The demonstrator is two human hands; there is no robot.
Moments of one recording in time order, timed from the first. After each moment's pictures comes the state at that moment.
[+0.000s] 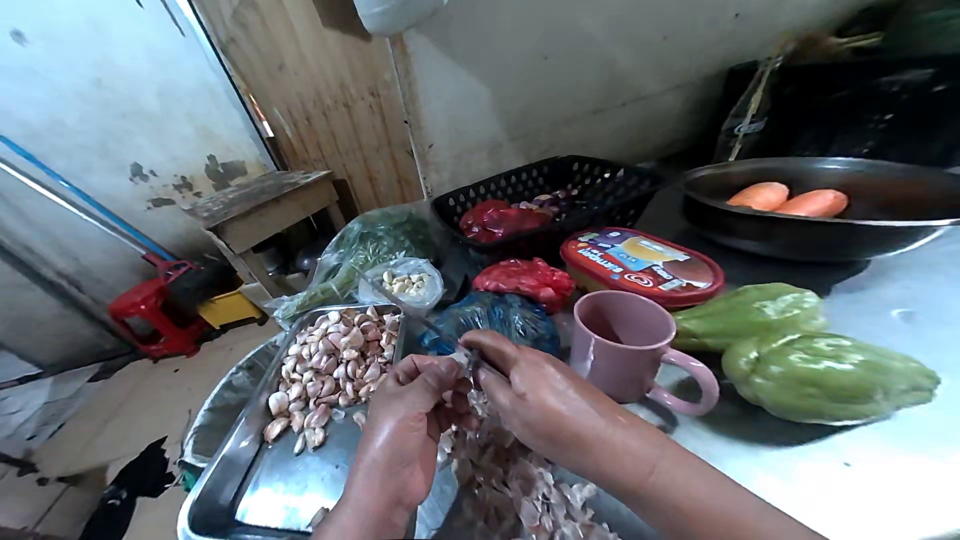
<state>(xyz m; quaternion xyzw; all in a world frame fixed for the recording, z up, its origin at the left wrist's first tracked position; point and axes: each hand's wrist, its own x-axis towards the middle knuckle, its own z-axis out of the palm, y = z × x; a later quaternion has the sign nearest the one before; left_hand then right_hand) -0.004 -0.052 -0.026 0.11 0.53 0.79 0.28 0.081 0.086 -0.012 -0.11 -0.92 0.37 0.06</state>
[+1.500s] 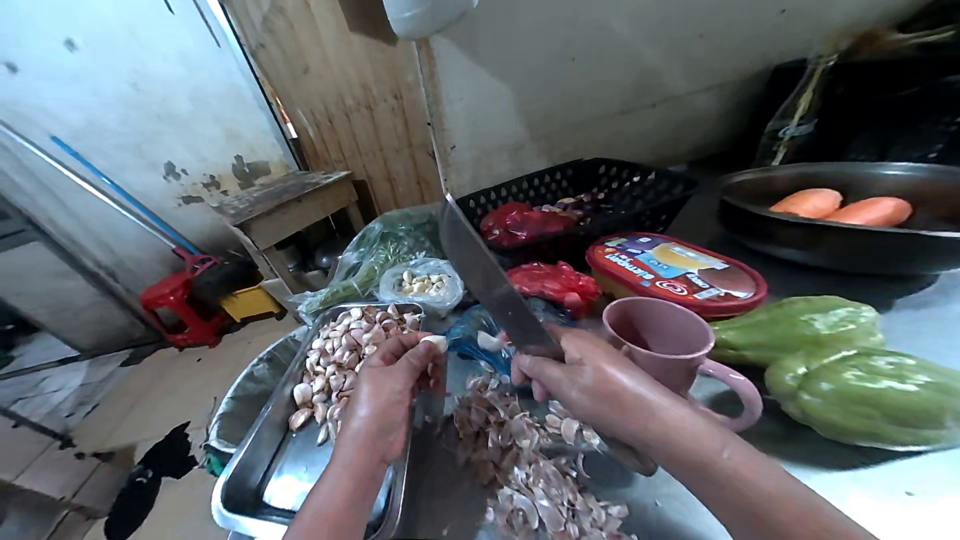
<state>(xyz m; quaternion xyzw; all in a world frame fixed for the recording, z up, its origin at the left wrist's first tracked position) -0.041 -0.070 -0.023 0.16 0.63 0.73 0.19 0.082 0.106 -0.005 -0.17 -0.85 0.49 0.06</state>
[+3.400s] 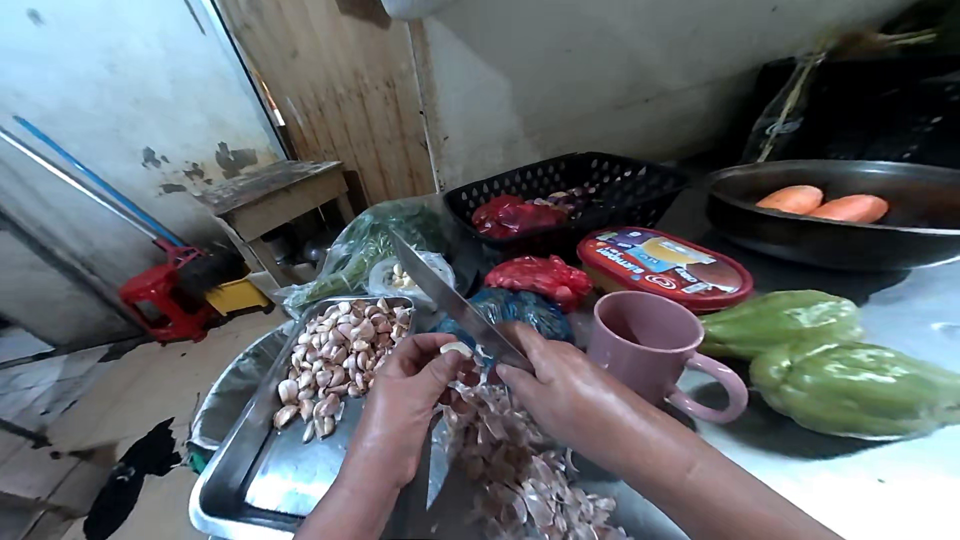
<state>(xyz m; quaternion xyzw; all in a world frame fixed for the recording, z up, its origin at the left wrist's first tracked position) -0.020 -0.063 -0.029 0.21 0.60 0.73 0.23 0.081 0.088 -0.006 -0.16 -0.90 0.39 0.03</state>
